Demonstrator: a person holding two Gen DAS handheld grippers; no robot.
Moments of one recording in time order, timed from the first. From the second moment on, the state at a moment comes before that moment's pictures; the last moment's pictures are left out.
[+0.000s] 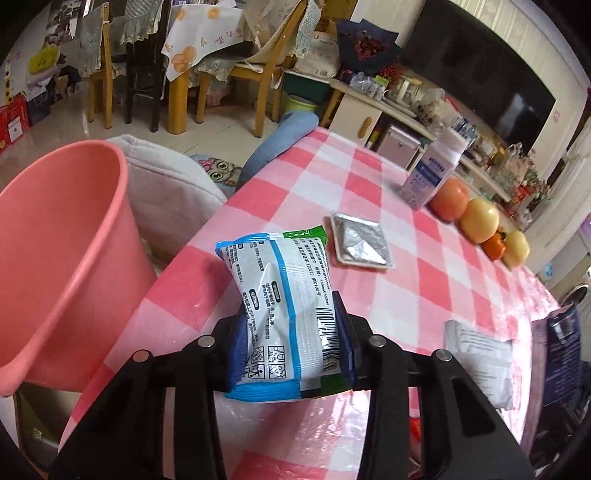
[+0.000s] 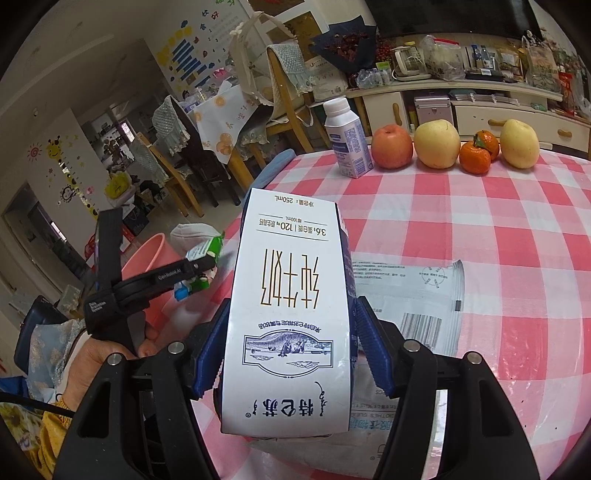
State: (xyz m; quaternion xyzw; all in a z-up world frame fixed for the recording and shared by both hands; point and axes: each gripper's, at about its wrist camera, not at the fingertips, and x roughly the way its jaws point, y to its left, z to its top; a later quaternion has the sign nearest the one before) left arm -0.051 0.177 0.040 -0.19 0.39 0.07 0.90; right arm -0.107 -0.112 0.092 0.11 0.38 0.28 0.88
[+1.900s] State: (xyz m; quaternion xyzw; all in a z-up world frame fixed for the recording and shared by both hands) left arm -0.150 0.340 0.124 -0.28 0.17 0.20 0.93; right arm -0.131 0.050 0.136 0.05 0.33 0.29 0.90
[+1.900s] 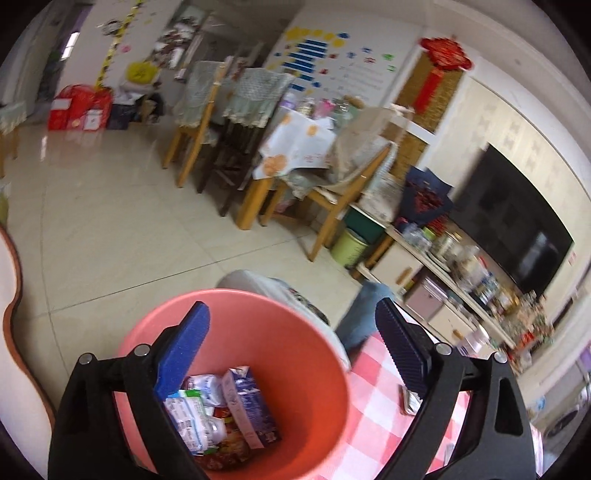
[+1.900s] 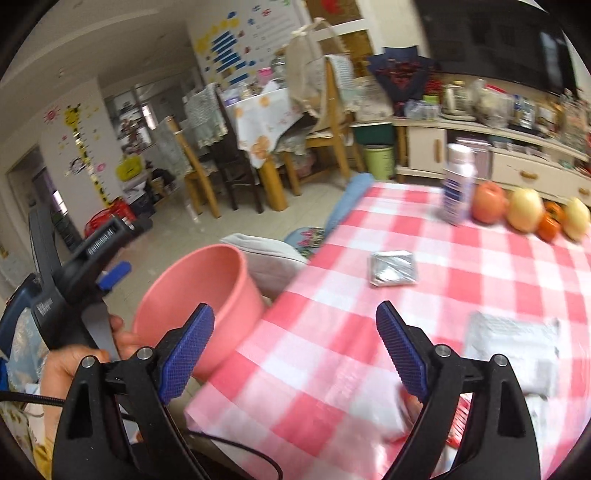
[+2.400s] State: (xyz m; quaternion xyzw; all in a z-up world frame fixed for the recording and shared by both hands) left arm -0.136 0.230 0.146 -0.19 0.21 0.09 0.95; right arm -0.162 -0.053 0.136 0.08 0.29 0.20 0.93
